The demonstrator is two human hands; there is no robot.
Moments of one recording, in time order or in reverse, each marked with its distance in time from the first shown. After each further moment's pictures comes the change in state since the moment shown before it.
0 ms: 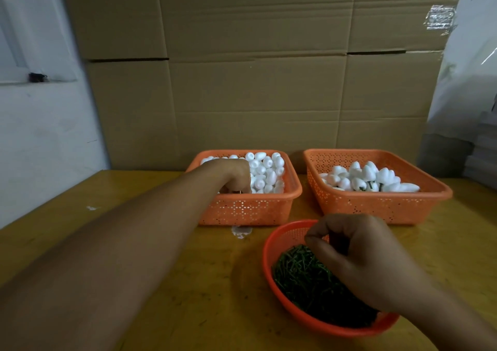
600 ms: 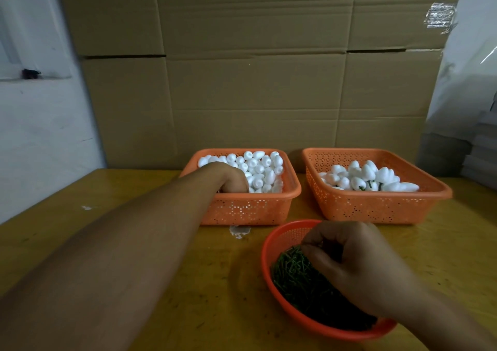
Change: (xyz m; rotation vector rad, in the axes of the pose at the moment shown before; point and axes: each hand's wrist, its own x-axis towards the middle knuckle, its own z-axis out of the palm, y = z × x) left_hand 0.014 -0.008 0.012 -0.098 -0.215 0.072; right_hand 0.000 0.004 0.007 -0.056 -0.042 0.021
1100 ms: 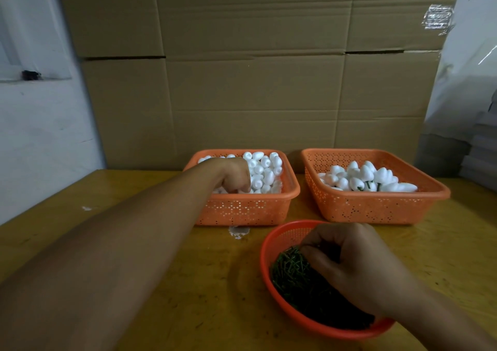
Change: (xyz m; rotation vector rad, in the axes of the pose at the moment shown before) left_hand -0.005 0.002 -0.007 -0.228 0.190 0.051; right_hand 0.001 0.005 0.001 -0.018 -0.014 0.013
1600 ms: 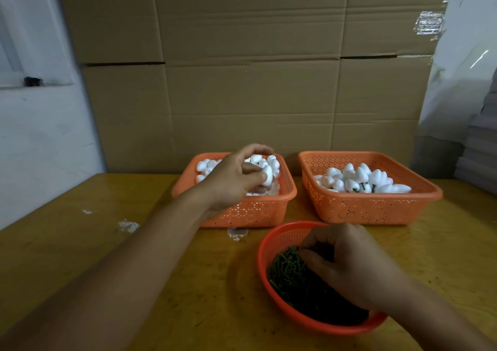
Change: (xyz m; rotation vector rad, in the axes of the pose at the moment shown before) left_hand -0.095 0.016 0.023 -1.007 0.211 0.507; right_hand 0.002 0.002 -0.002 -0.089 -0.062 0.060
